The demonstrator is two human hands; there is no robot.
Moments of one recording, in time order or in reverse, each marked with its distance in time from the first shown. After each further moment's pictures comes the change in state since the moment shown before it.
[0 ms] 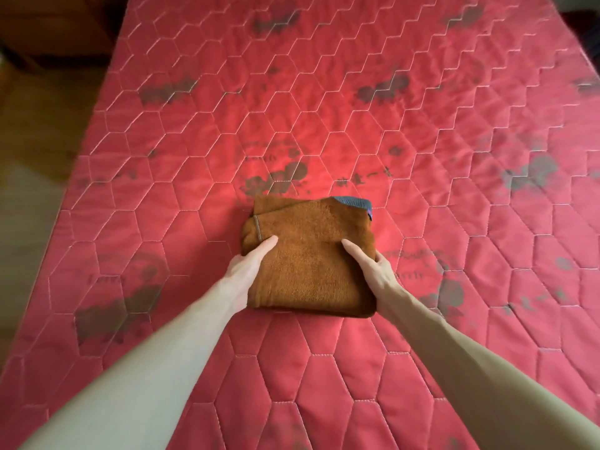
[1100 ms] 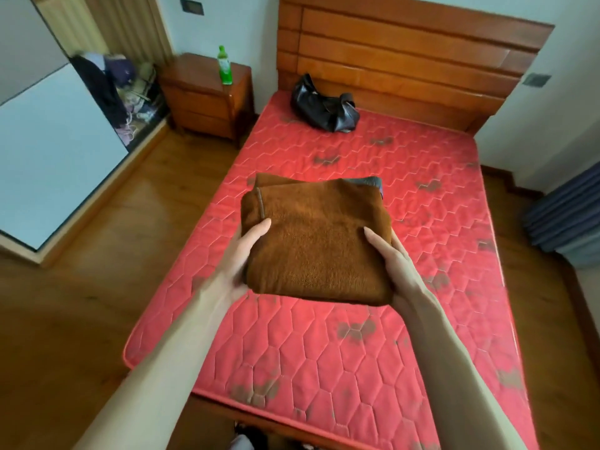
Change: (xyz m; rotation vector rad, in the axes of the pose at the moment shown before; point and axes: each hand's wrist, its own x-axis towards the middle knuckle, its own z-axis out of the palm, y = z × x) left_hand -0.569 0.144 -0.048 -0.494 -0.206 0.510; right_hand -0.486 -0.327 -0.061 0.013 -0.439 -0.330
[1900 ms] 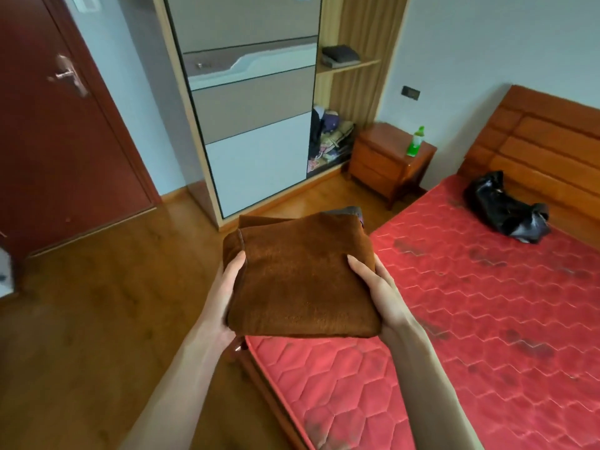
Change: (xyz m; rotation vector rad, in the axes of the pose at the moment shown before) left_hand -0.235 0.053 -0.222 -0.219 0.715 0.215; right_hand -0.060 0.062 0.303 -0.201 -0.636 0.122
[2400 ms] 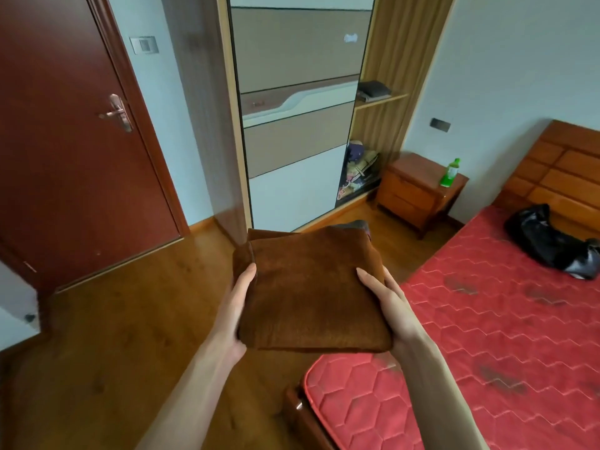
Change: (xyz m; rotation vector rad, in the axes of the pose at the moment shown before) left_hand 0.101 0.132 -0.190 -0.078 -0.019 0.009; right_hand 0.104 0.027 0.226 0.036 0.003 -0.001
